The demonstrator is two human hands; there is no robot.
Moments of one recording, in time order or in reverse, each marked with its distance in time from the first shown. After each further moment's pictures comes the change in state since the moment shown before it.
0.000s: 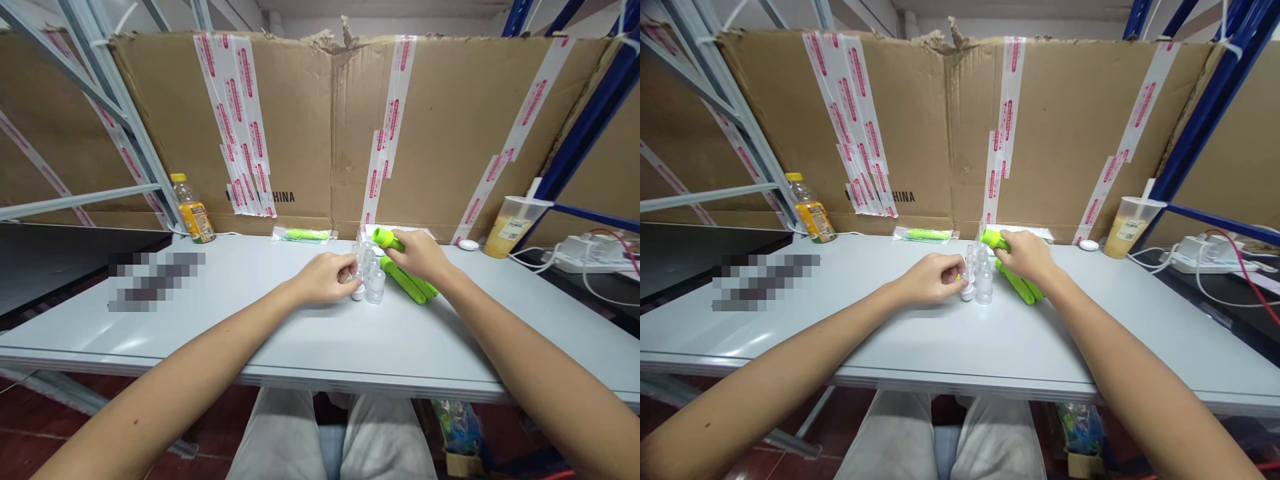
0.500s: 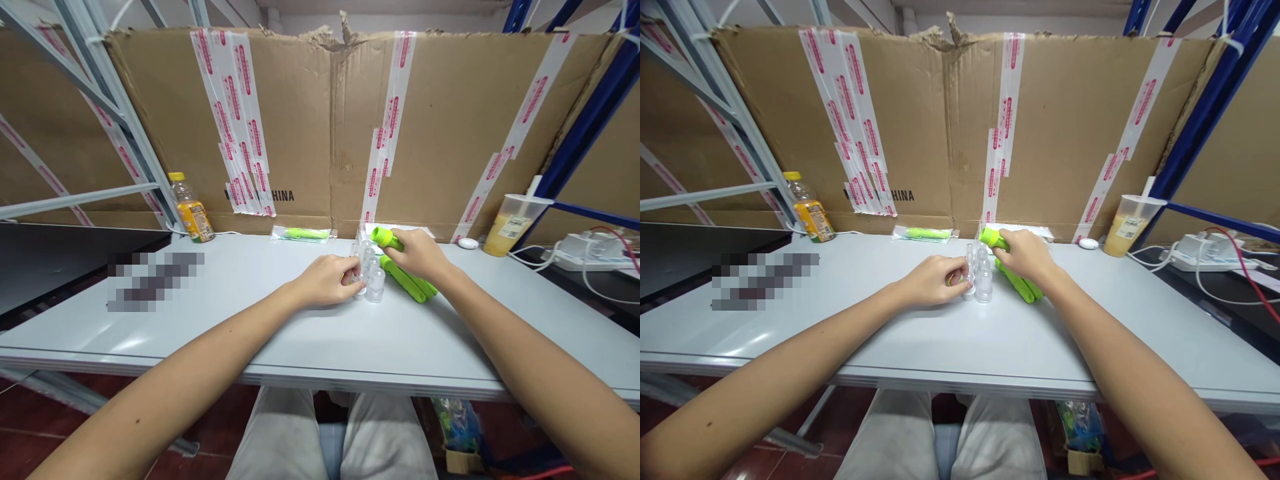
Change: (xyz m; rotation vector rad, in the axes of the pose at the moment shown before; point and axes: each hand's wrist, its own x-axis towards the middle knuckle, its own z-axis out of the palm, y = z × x) left_hand 0.001 0.000 0.006 0.074 -0.047 0.018; right_hand 0.000 0.000 0.001 0.036 -0.006 -0.007
